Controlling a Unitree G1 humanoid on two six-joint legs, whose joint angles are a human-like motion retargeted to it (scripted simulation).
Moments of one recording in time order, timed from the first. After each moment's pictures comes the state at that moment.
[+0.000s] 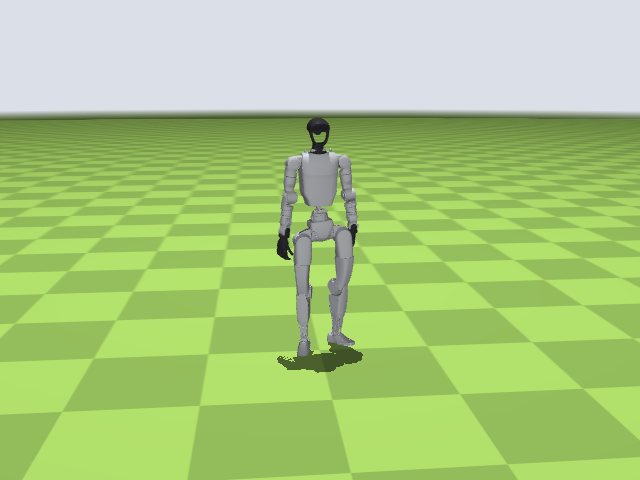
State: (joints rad) left arm -0.02 0.13 0.11 1.58 0.23 0.19 -0.21; right arm 0.04 -0.13 0.15 1.55 -0.44 0.04 0.05; waist 0.00 -0.09 -0.04; left_leg 0.06 -0.02 0.47 0.02 -0.21 -0.04; right_leg 0.07 -0.13 -0.39 -0.01 0.06 0.07
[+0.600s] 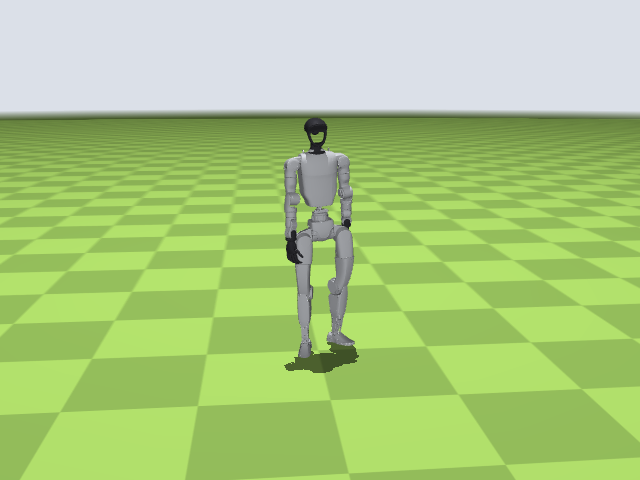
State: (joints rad) left arm 0.16 0.10 0.13 1.70 0.34 0.13 -0.09; right arm -0.13 -0.12 0.17 1.50 -0.27 0.06 0.11; waist -0.01 -0.04 -0.04; left_leg 0.06 -0.03 0.44 0.01 -0.21 -0.04; right_leg 0.02 -0.13 -0.40 0.00 0.09 0.04
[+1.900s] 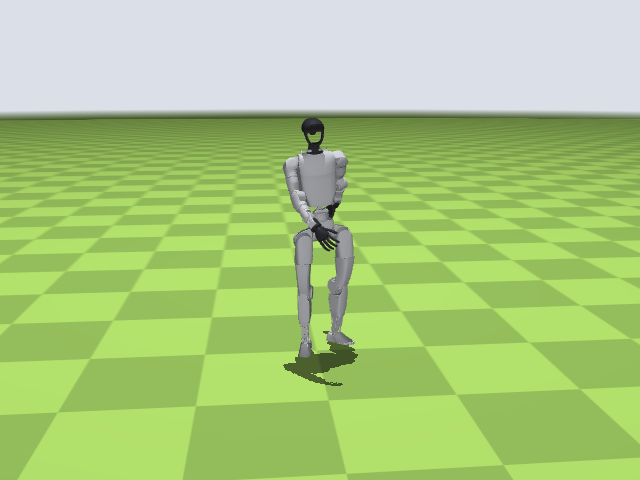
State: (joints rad) left arm 0.65 0.12 0.28 1.70 0.48 0.13 -0.16; right arm -0.44 -0.02 0.38 1.11 -0.30 -0.10 0.08; waist -0.05 0.01 -0.05; left_leg 0.06 -0.02 0.44 0.01 -0.21 -0.05; right_leg 0.02 -0.12 -0.40 0.01 0.09 0.07
